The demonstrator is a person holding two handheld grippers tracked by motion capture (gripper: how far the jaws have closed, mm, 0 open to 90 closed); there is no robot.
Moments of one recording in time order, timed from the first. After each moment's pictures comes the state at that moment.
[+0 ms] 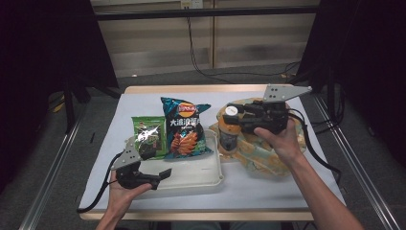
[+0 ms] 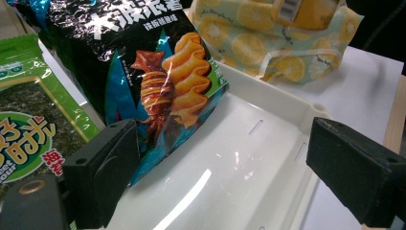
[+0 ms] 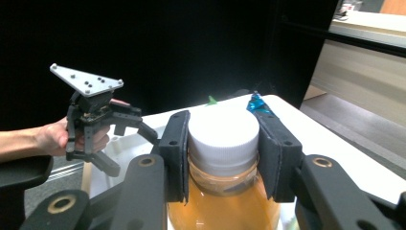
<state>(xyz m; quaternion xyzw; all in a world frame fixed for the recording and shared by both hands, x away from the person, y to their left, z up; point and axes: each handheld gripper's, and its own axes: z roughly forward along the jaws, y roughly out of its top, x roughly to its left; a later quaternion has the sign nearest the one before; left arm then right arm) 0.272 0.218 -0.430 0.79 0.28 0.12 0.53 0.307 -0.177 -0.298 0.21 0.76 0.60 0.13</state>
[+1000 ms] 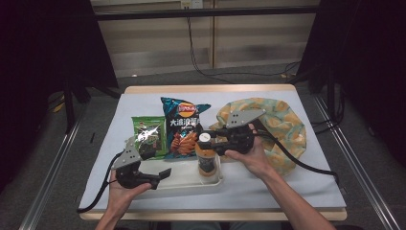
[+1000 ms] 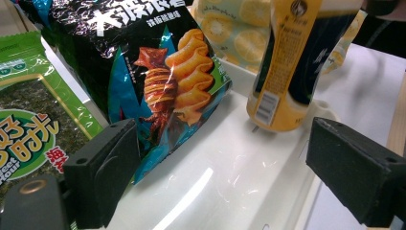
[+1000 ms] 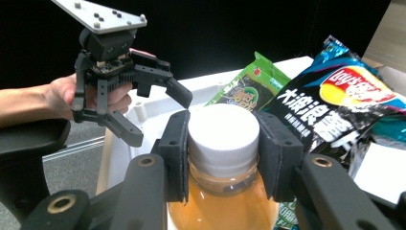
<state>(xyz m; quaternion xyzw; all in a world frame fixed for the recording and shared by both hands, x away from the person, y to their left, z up) 0.274 0.218 -0.432 0.80 0.28 0.12 0.52 0.310 -0.116 -0.369 0.18 0.80 0.57 0.07</state>
